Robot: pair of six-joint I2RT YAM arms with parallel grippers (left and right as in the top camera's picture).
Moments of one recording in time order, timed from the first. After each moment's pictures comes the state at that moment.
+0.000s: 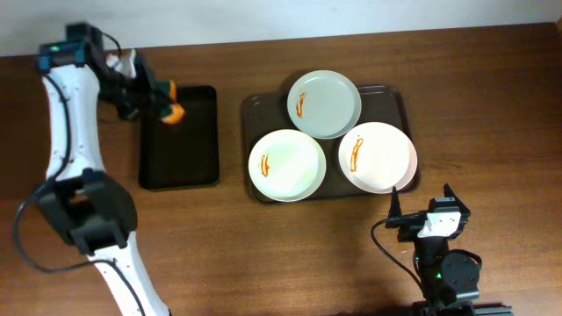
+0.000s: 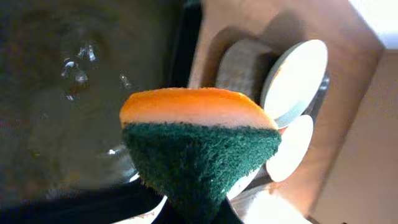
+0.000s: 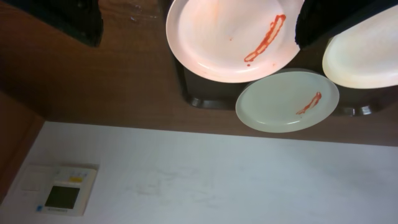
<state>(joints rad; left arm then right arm) 0.16 2.29 2.33 -1.45 0.62 -0.19 0.05 0.01 0.01 -0.06 0.10 -0.08</state>
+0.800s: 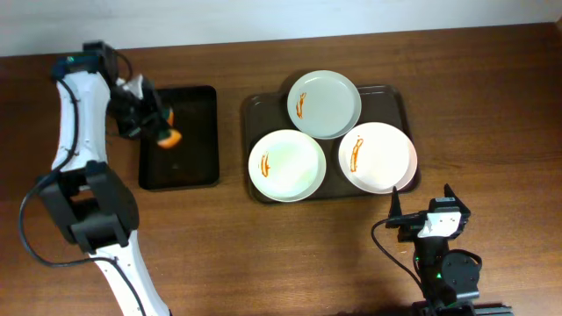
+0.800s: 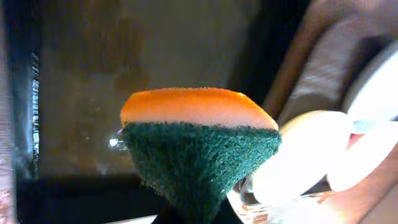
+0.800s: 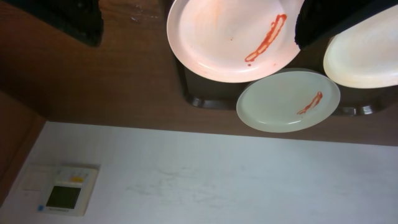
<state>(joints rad) 0.15 2.30 2.21 -1.46 0.42 -0.17 0.05 0.01 0.01 -0.06 0.10 -0.08</state>
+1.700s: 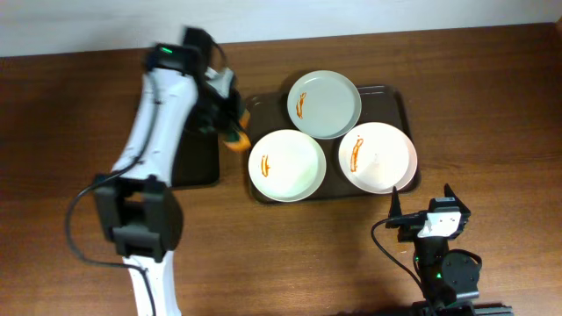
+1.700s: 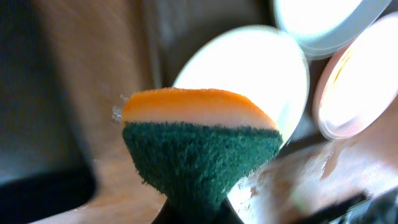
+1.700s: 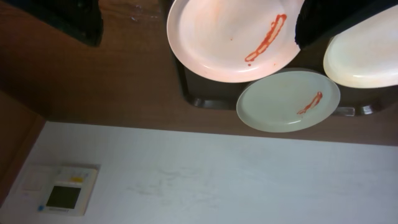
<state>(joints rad) -0.22 2.19 2.12 -1.40 0.37 -0.21 0.05 0.01 0.01 -0.06 0.11 -0.08</state>
